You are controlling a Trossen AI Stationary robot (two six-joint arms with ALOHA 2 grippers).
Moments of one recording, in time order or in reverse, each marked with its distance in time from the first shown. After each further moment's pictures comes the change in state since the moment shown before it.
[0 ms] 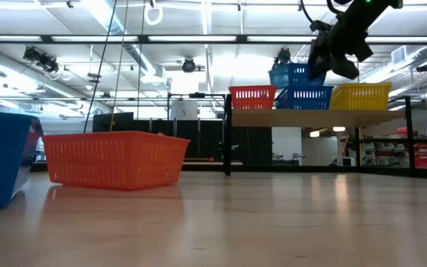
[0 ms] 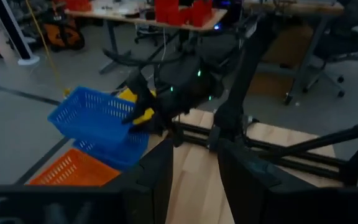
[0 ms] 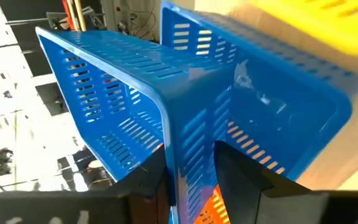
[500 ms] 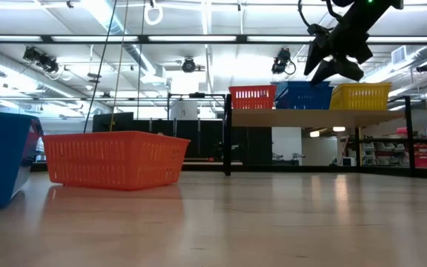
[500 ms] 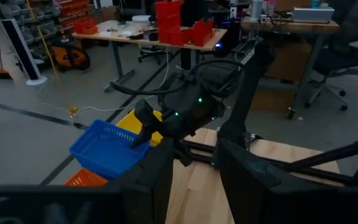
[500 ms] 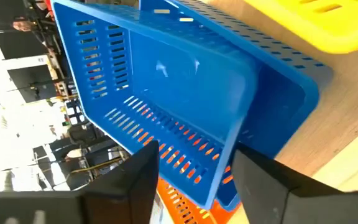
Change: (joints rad) left arm -0.010 -0.006 0.046 0.022 -0.023 0.057; right arm -0.009 0.000 0.000 -0.035 -0.085 -0.044
